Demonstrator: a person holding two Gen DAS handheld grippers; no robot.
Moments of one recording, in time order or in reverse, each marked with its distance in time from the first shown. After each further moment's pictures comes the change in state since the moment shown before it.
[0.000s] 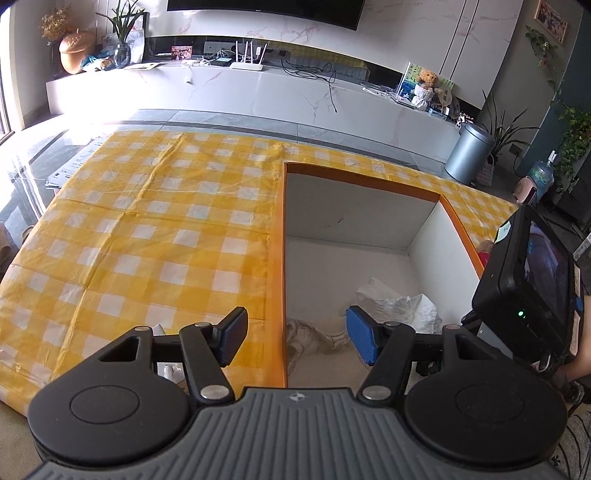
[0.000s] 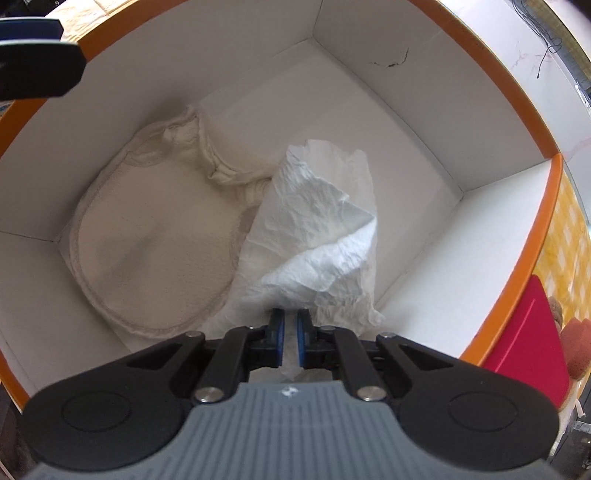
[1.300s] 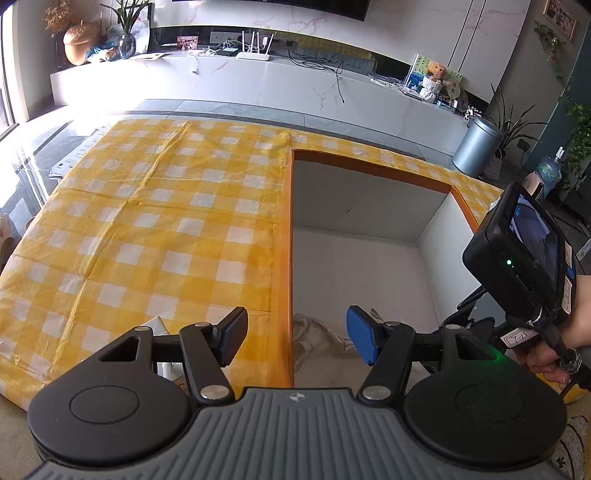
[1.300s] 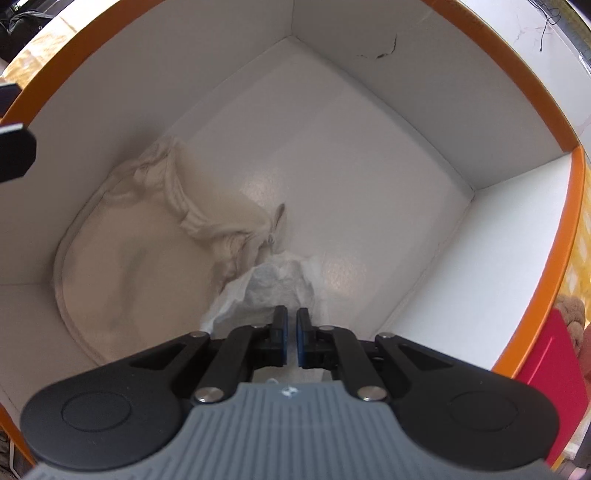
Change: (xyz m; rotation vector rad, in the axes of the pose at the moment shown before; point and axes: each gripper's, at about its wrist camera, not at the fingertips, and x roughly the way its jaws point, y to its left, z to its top) left arm 0.010 -0.001 -0.002 -0.001 0.030 0.022; right arm -0.001 -0.014 0.014 0.075 0.023 0.079
